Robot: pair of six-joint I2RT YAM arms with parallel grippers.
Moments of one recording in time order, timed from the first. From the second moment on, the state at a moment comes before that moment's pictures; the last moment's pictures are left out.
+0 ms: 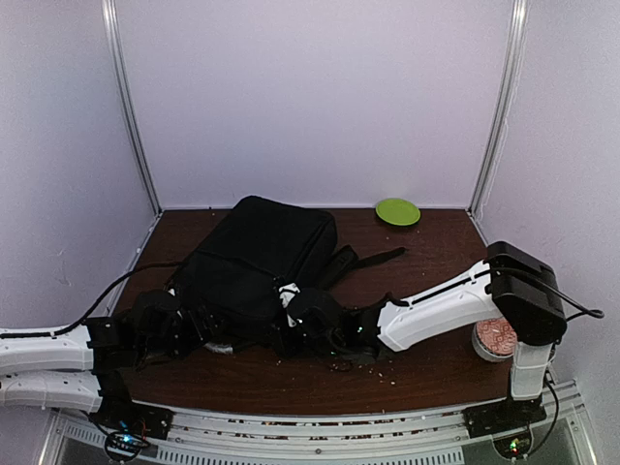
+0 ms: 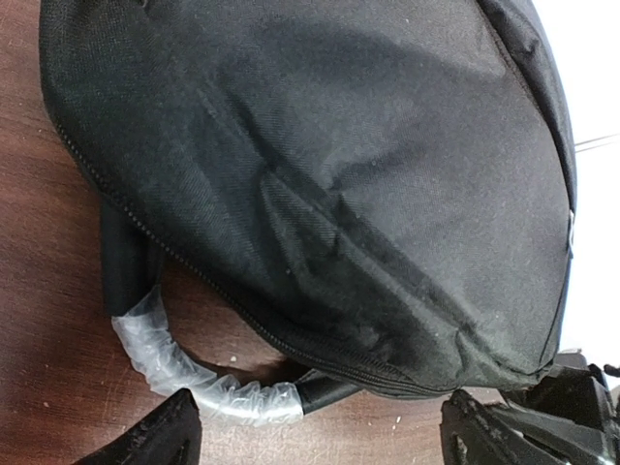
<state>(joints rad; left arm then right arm) -0.86 0.83 0.30 -0.15 -0.23 -1.14 1.23 1.95 1.15 0.24 0.23 0.56</state>
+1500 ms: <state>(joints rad) -0.86 0.83 0.30 -0.15 -0.23 -1.14 1.17 1.91 0.99 0.44 0.10 0.54</state>
